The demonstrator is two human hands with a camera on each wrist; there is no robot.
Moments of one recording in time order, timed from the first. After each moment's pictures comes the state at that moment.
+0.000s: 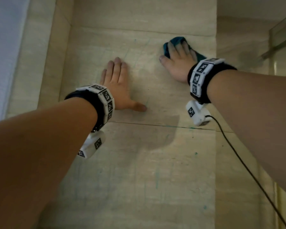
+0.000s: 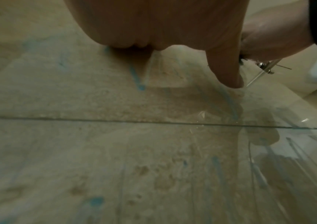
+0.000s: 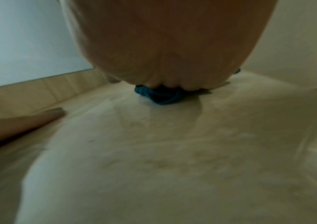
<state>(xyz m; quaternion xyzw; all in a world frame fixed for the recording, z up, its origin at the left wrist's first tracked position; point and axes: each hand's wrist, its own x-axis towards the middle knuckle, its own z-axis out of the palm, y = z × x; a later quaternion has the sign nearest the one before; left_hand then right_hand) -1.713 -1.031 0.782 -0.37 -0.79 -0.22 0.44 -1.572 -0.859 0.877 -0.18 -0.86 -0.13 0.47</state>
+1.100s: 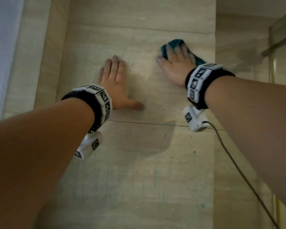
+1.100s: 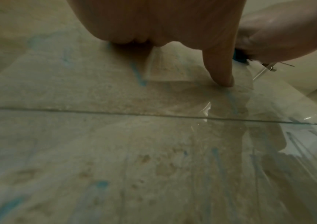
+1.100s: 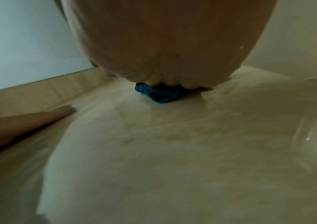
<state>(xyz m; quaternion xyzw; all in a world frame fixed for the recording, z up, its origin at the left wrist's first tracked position) -1.715 -1.031 0.780 -0.36 -0.79 -0.22 0.45 -1.571 -0.863 0.858 -0.18 -0.86 -0.11 0.46</state>
